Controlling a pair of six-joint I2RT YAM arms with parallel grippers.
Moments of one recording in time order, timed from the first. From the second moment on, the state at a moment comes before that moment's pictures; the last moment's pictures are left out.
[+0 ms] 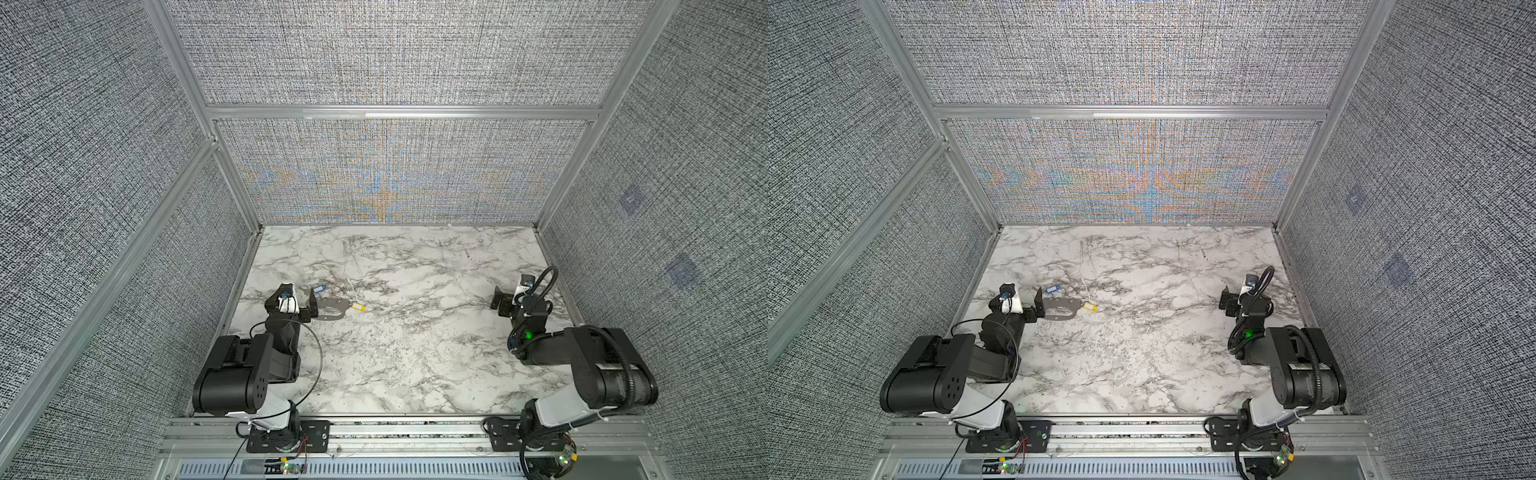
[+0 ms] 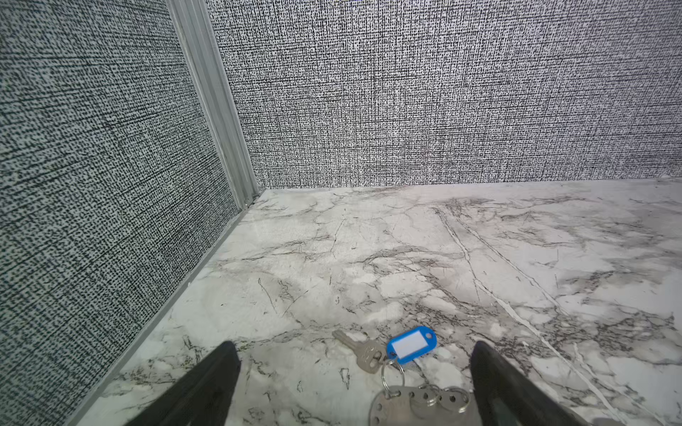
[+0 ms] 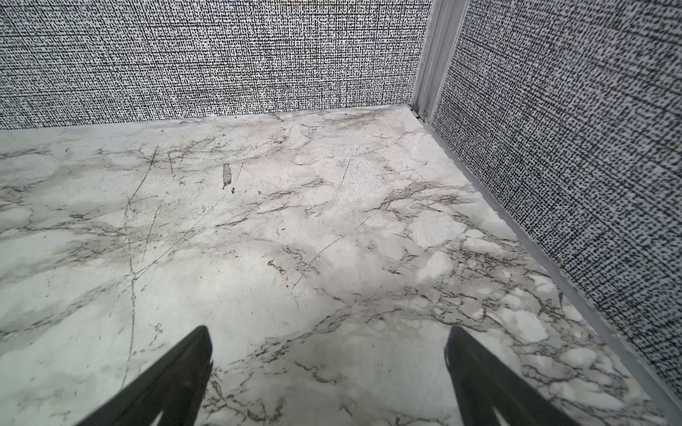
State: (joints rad) left arm -0.01 1.54 0.16 1.28 -0.02 0.06; right arm -0.01 1.55 0.32 0.93 0.18 0.04
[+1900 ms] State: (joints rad) left arm 0.00 0.97 0.70 -0.18 0.06 -0.39; right arm 0.82 1.83 1.47 -0.50 0.03 0.22
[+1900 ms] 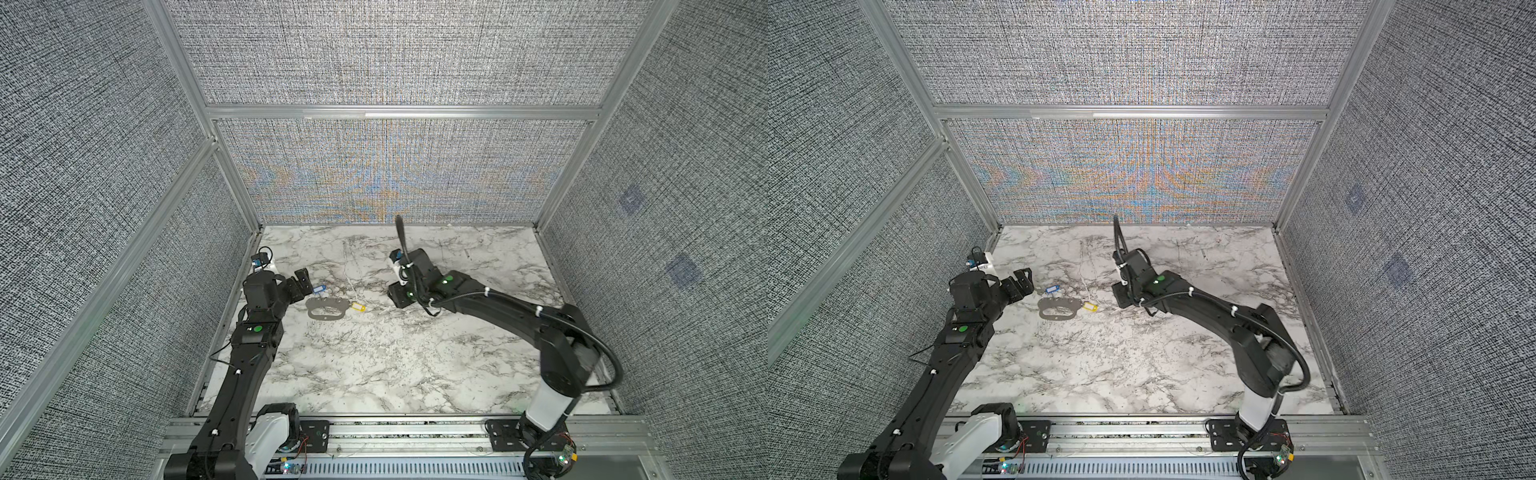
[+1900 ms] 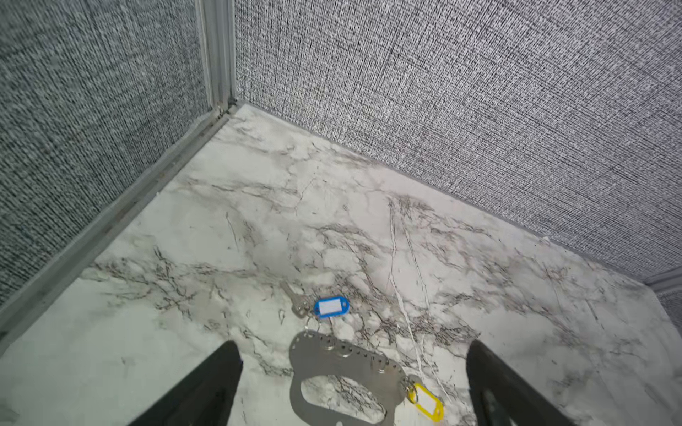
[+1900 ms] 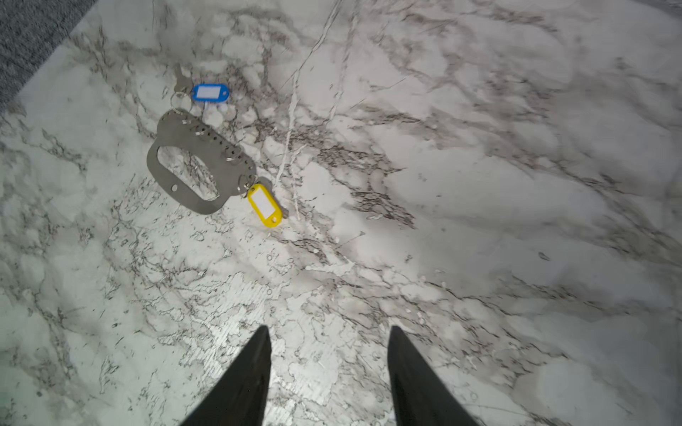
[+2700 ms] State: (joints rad) left arm 0.14 1.05 0.58 -0.18 0.30 -0.61; right arm 0.88 2.45 2.25 -0.85 -0.07 0.20
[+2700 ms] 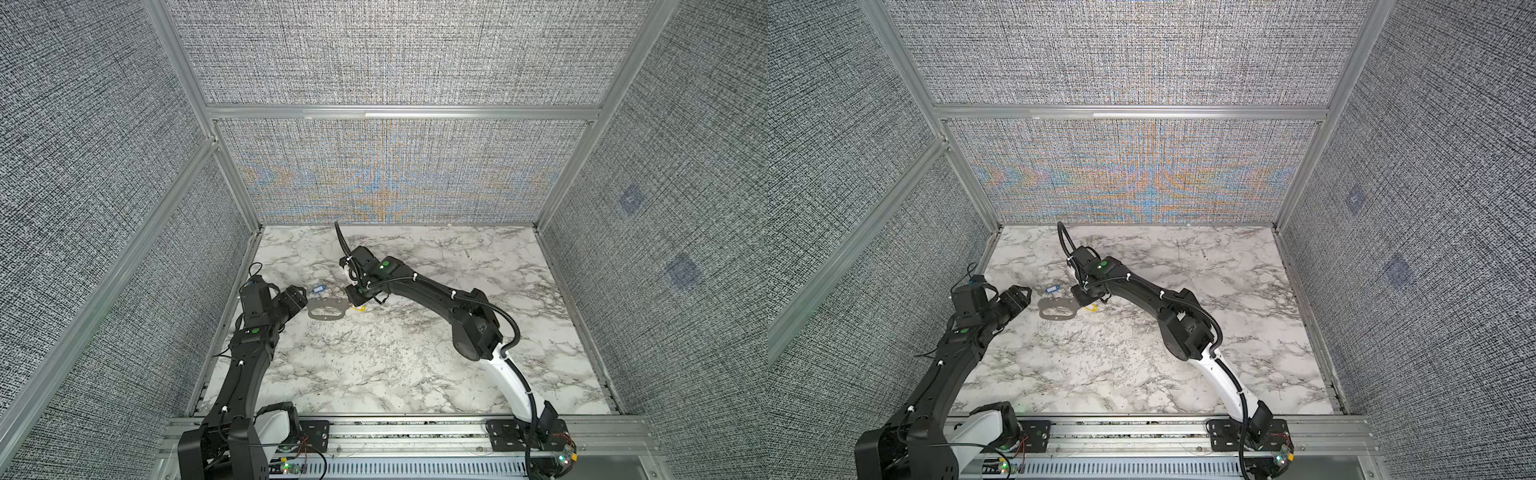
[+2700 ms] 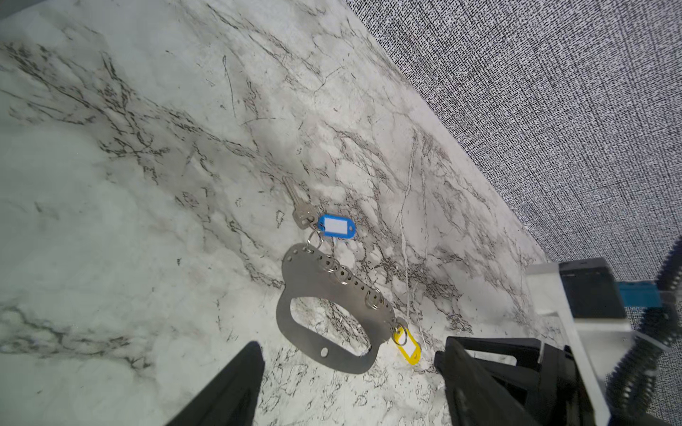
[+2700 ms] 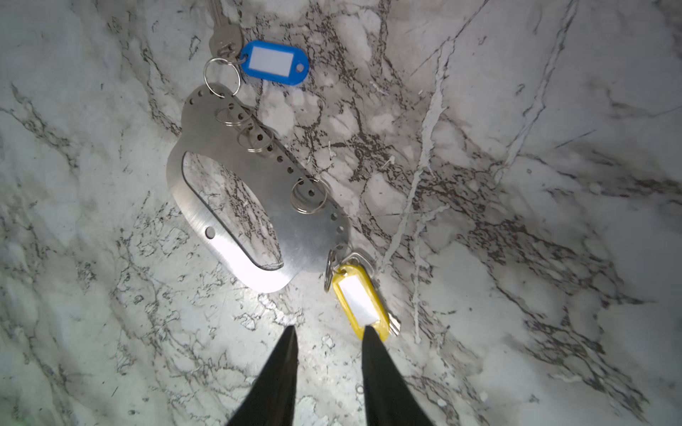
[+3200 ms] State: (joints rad) left arm 0.14 1.08 0.56 -0.16 0.31 -0.62; right arm 0.88 2.56 2.38 -0.86 -0.08 0.20
